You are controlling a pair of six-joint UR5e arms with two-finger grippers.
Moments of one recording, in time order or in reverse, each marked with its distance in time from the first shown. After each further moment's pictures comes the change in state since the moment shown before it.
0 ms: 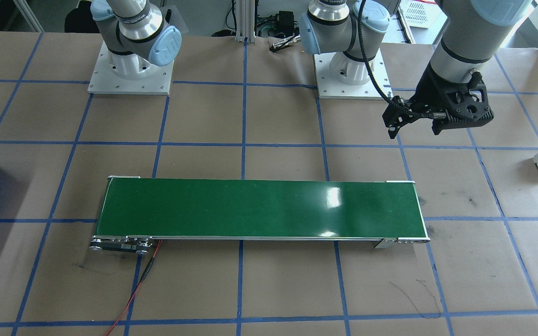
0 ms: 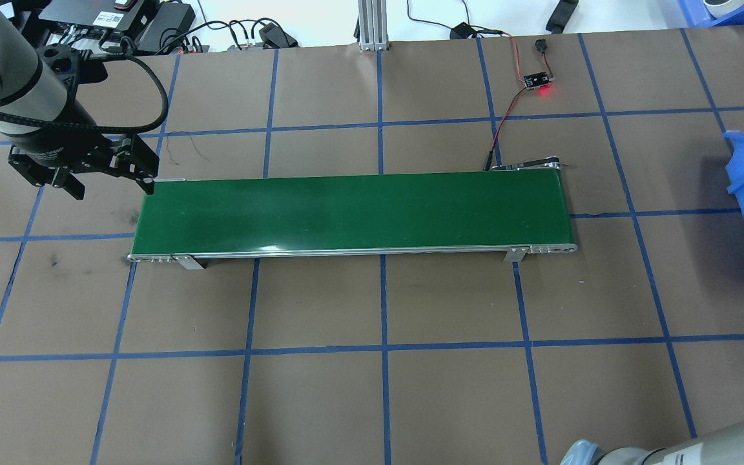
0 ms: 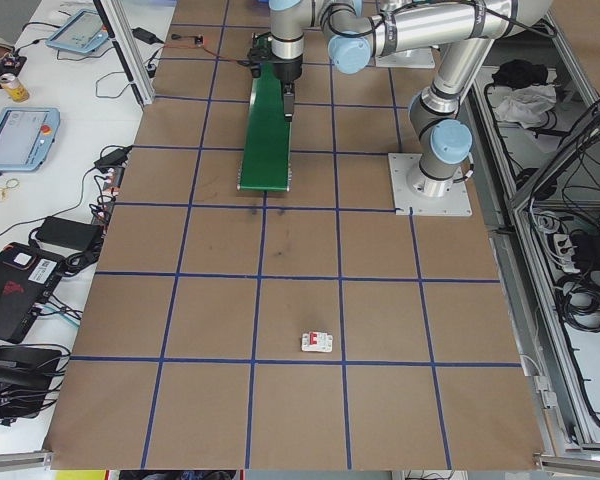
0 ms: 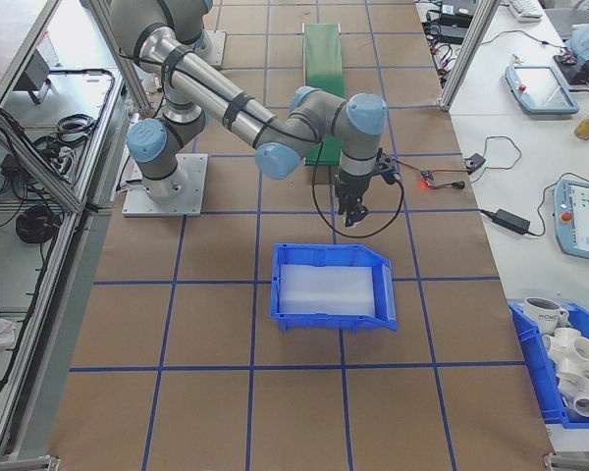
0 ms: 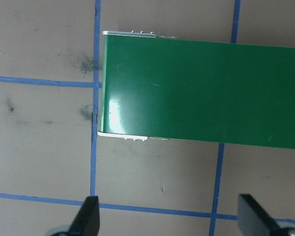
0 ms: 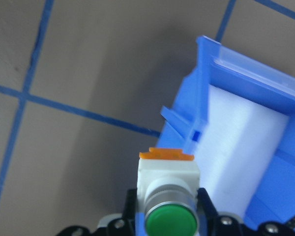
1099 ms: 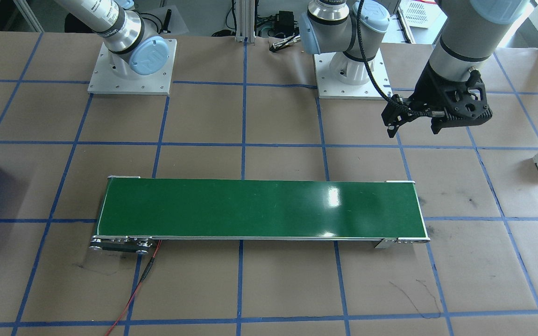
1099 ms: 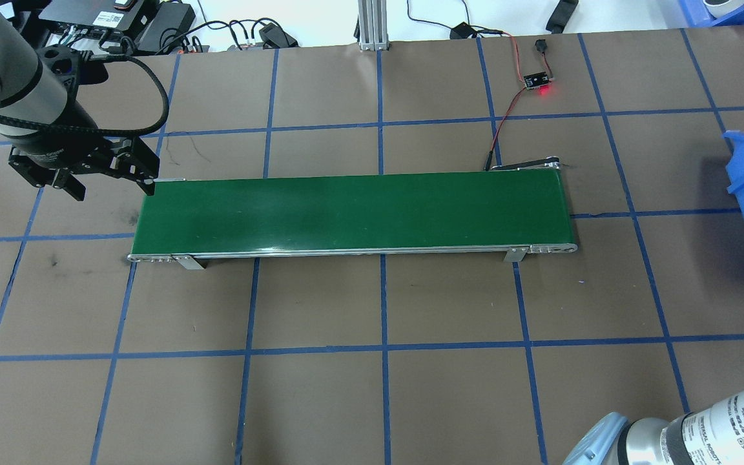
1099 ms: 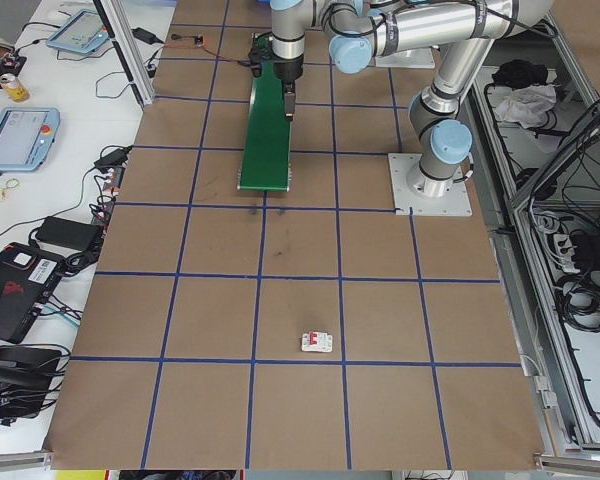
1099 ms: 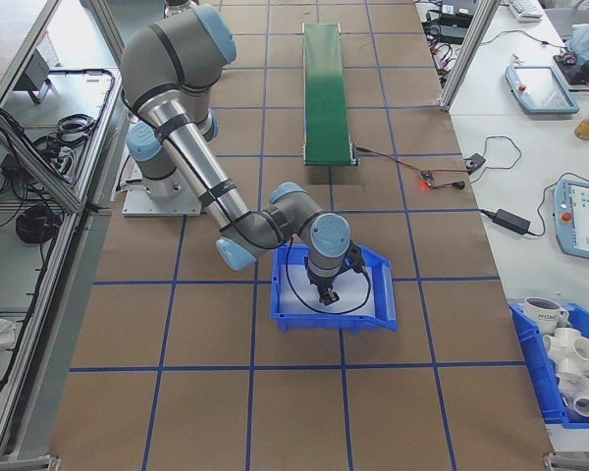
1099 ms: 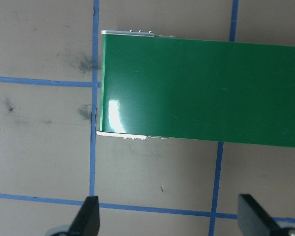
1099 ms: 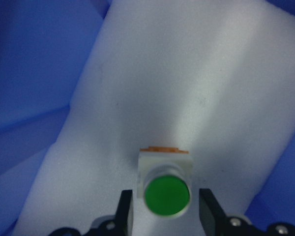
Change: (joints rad) left arm -0.001 0.006 -0.005 0.001 -0.002 0.004; right arm -0.276 0.197 0.049 -0.156 0.126 -0.361
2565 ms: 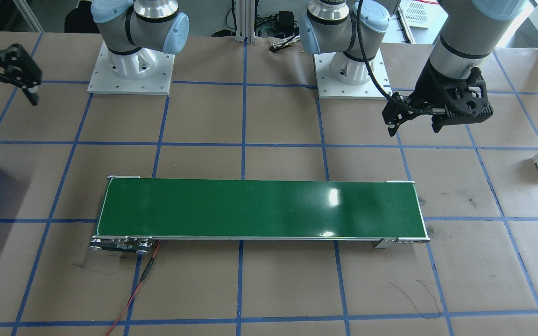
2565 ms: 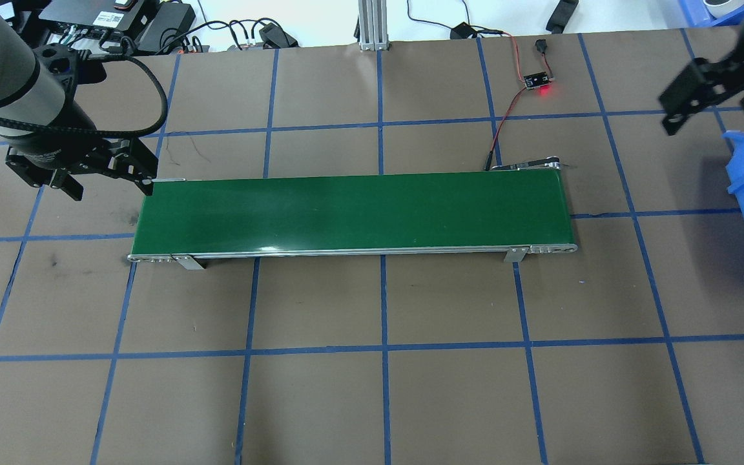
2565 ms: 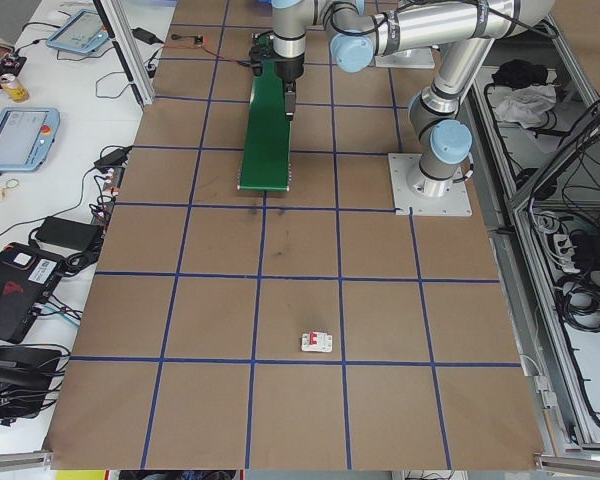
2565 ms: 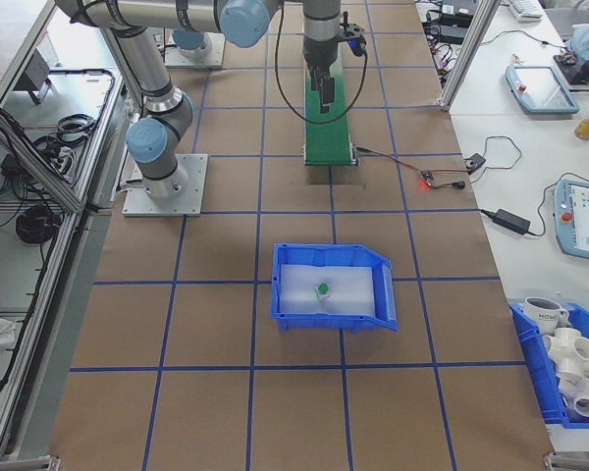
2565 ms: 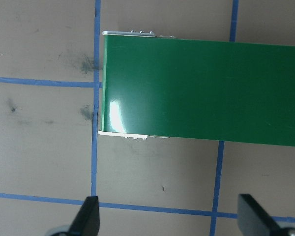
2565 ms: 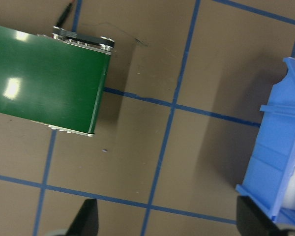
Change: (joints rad) left arm 0.000 0.008 -0.001 -0.001 0.003 0.003; right arm 0.648 -0.536 -0.083 0.560 -0.043 0.885
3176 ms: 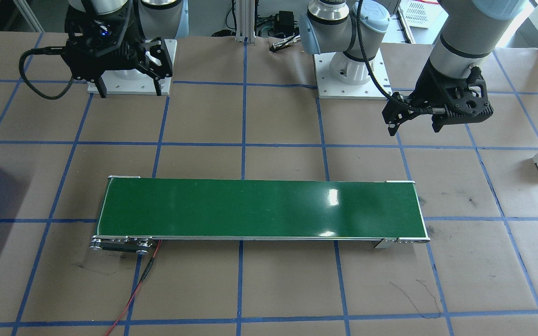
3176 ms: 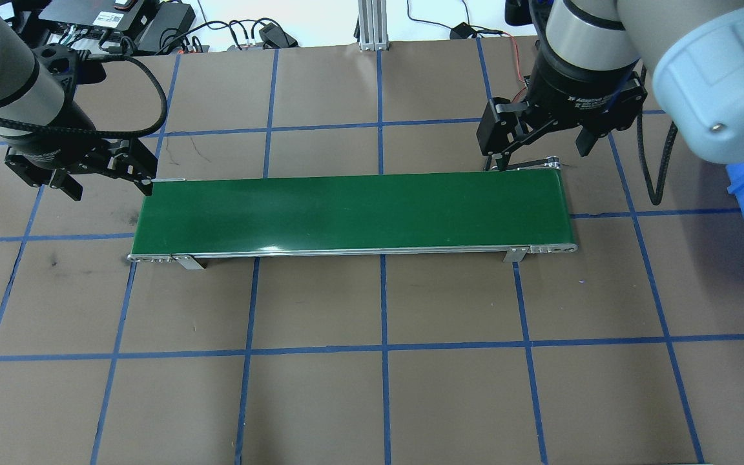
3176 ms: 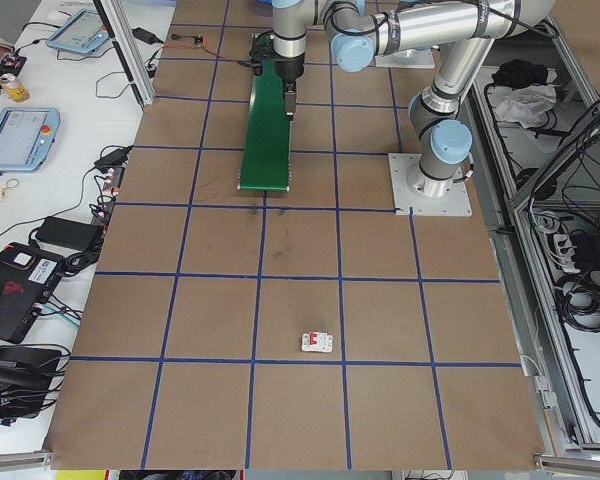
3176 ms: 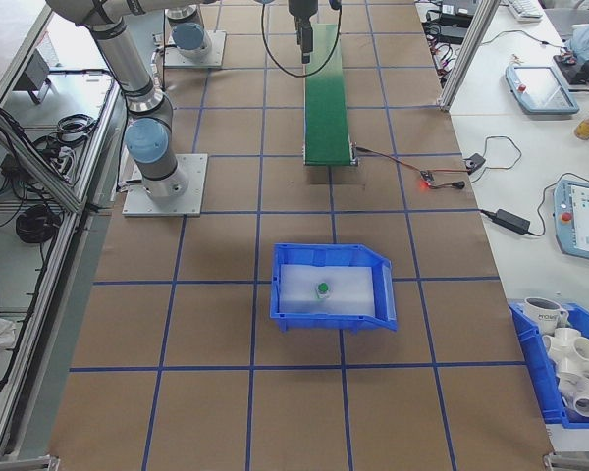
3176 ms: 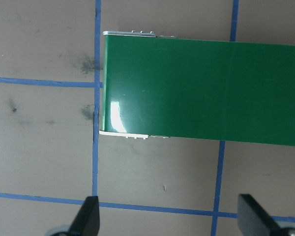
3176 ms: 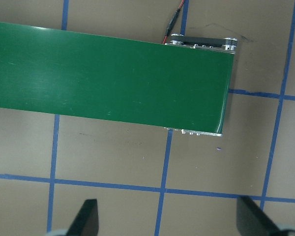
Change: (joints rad) left arm 0.000 0.000 0.000 0.000 0.003 0.002; right arm 0.394 0.026 -0.006 0.020 -0.008 0.458
